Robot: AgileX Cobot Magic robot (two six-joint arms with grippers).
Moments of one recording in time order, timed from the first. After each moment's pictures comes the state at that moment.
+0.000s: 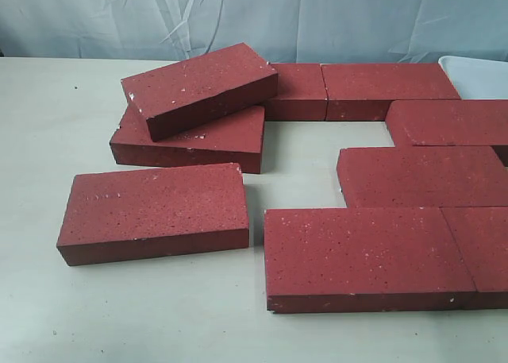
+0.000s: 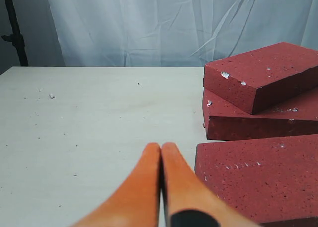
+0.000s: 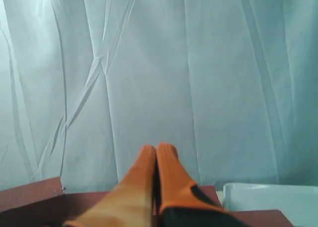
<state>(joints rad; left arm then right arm) -0.02 0.00 0.00 -0.06 0.25 0.01 0.05 0.01 0.00 0.04 -0.17 0.06</state>
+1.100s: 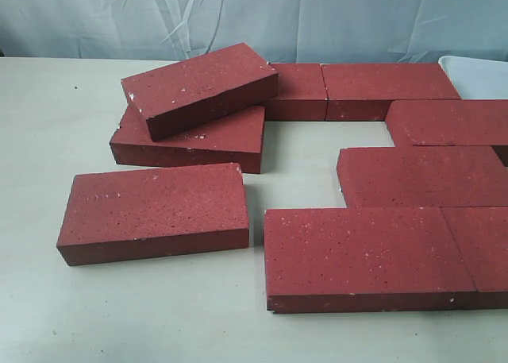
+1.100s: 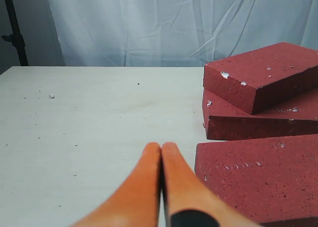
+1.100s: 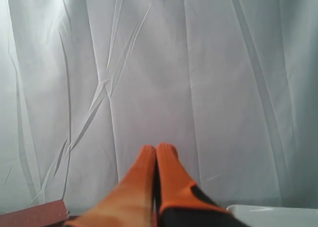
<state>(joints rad) -0.02 0.00 0.00 -0.06 0.25 0.01 0.05 0.03 -0.15 0.04 -0.08 0.06</state>
